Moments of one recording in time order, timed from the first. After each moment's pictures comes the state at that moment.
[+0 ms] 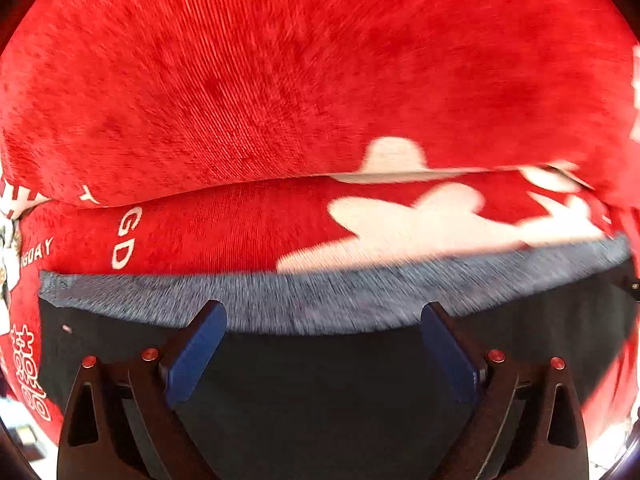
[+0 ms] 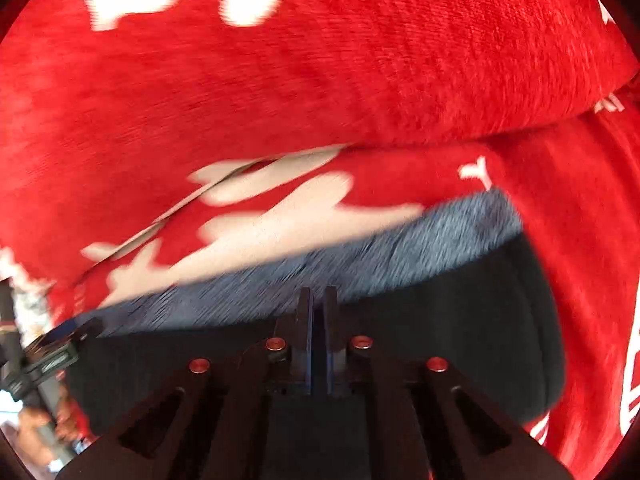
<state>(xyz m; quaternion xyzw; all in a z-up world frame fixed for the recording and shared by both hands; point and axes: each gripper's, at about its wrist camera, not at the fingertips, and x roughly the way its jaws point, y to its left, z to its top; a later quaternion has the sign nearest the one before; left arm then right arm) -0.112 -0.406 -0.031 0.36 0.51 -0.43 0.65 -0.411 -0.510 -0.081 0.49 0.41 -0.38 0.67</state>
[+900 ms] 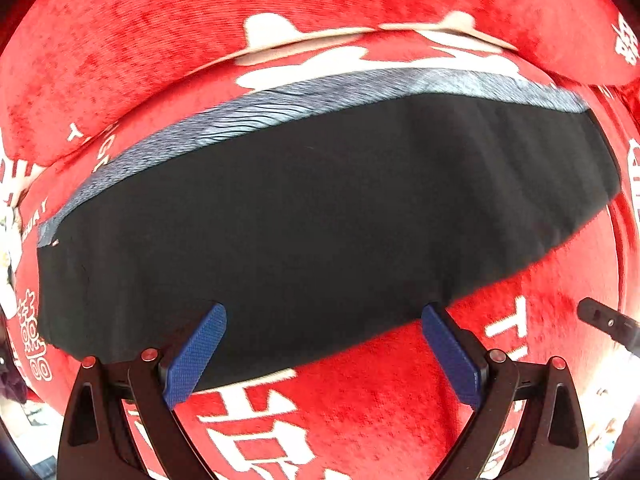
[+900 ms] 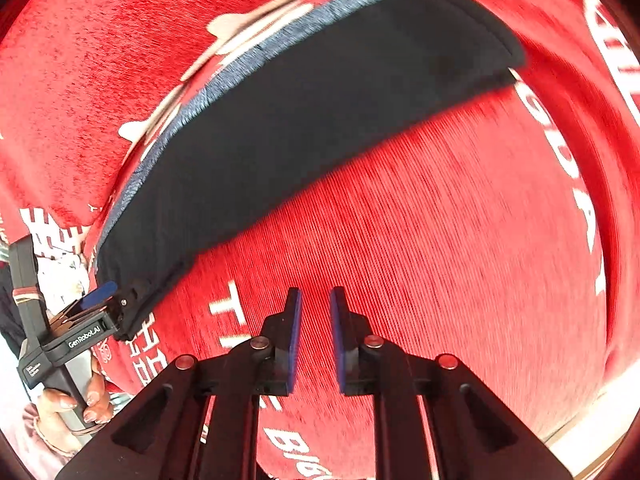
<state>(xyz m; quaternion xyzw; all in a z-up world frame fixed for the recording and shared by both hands) -0.218 -0.319 -0.025 0.44 0.52 -0.43 0.59 -0.456 -0.363 -0.091 0.60 0.42 -0.33 0.60</state>
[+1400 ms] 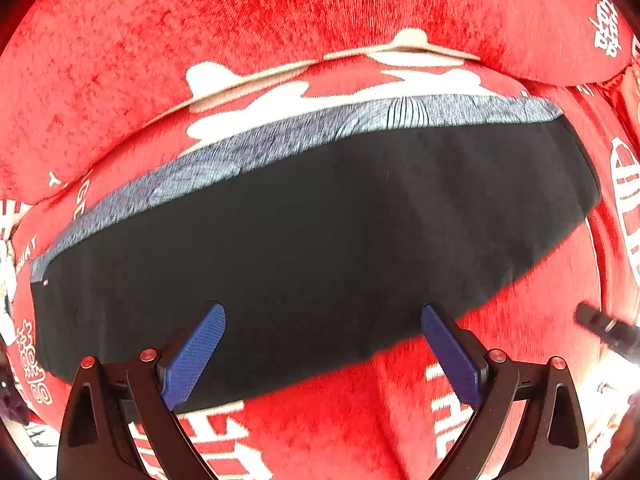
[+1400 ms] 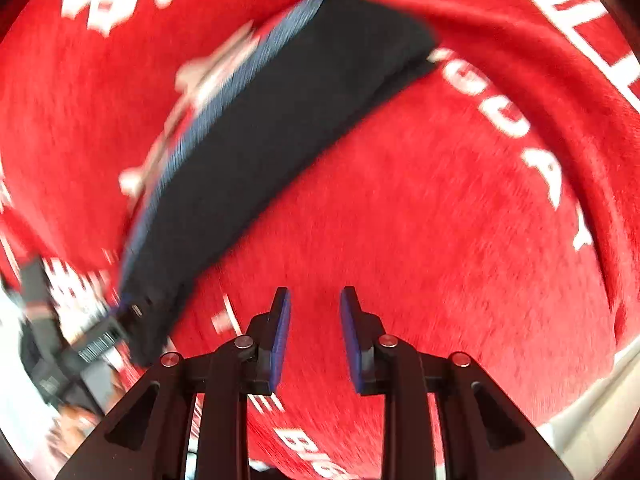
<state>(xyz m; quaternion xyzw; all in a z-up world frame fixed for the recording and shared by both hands) -0.259 -0.362 -0.013 0.43 0.50 -0.46 0.59 -0.512 -0.367 -0.086 0.66 0.32 -0.37 0.57</state>
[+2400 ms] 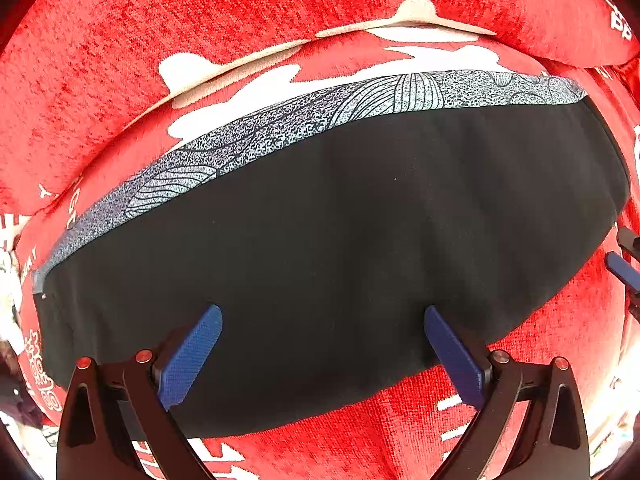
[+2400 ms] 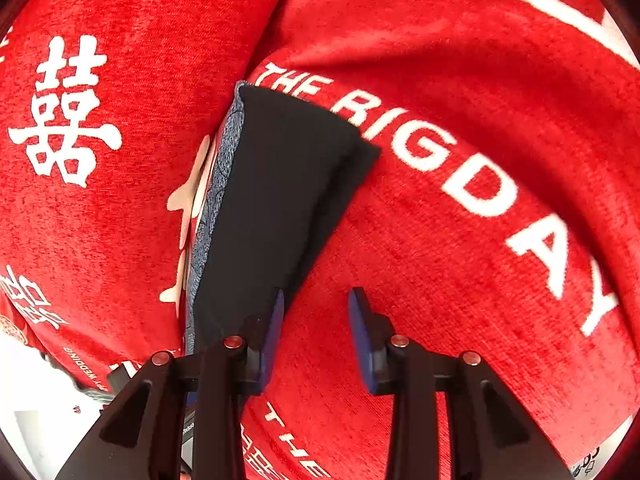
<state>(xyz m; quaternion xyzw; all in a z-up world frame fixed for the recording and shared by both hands) -0.265 -0.381 -0.051 0.46 0.50 -0.44 0.58 -0.559 -0.412 -0.123 0.74 0.17 -0.38 0.53</state>
